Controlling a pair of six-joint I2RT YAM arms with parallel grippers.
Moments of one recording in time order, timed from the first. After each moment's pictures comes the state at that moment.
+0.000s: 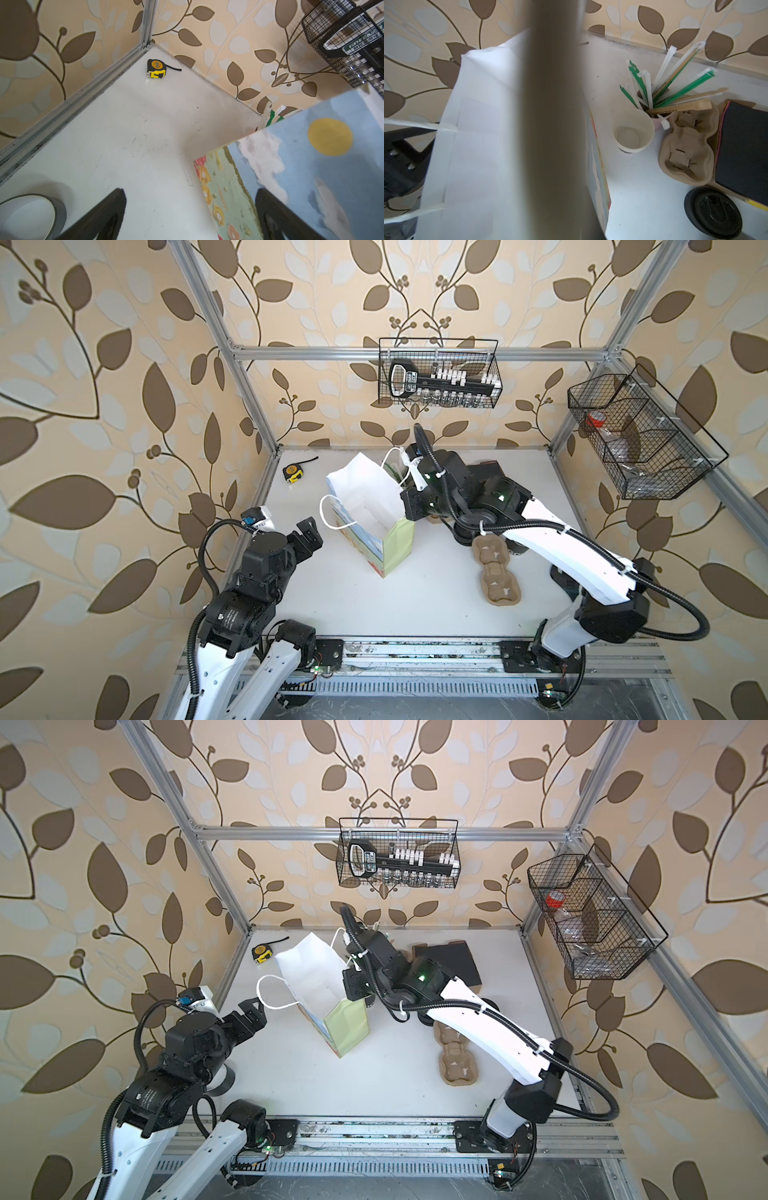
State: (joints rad) left arm -0.27 0.52 0.93 -0.89 -0.33 -0.68; right arm 0.96 1.55 1.79 -0.91 0.20 0.48
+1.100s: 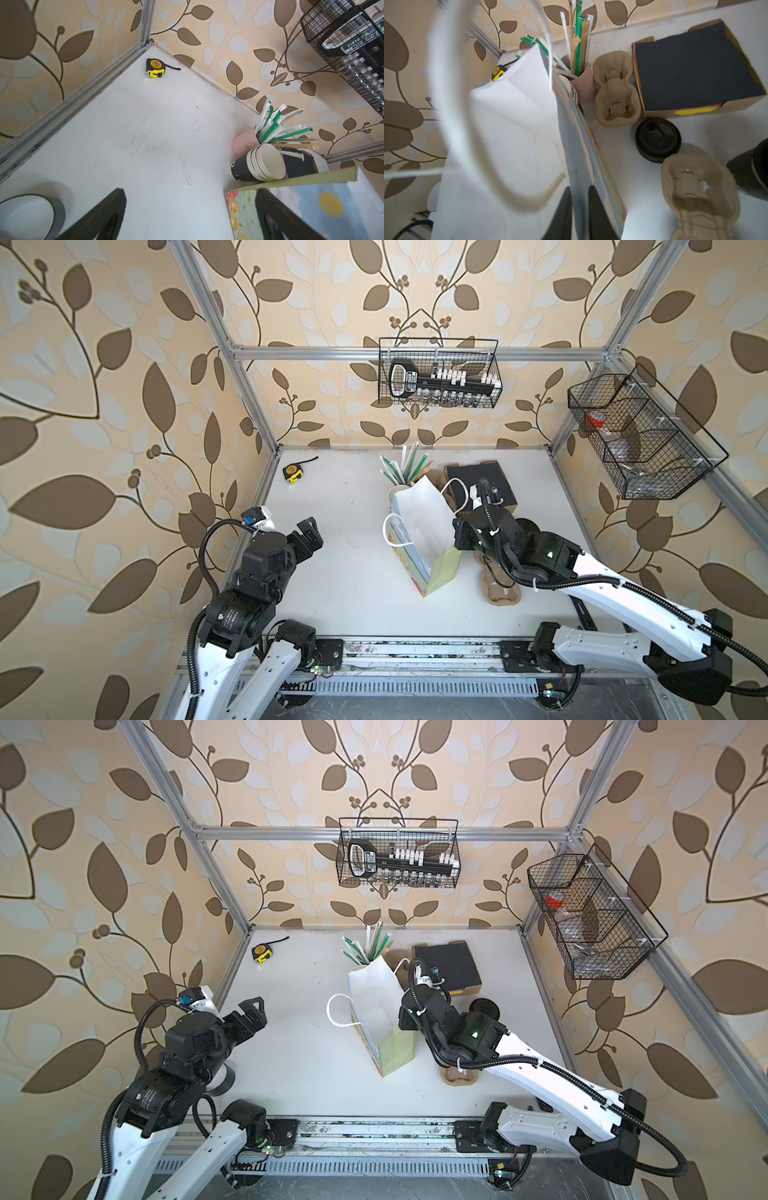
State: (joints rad) left arm -0.27 0.52 0.93 -0.89 -0.32 -0.68; right arm 0.92 1.11 1.13 -0.72 0.46 0.79
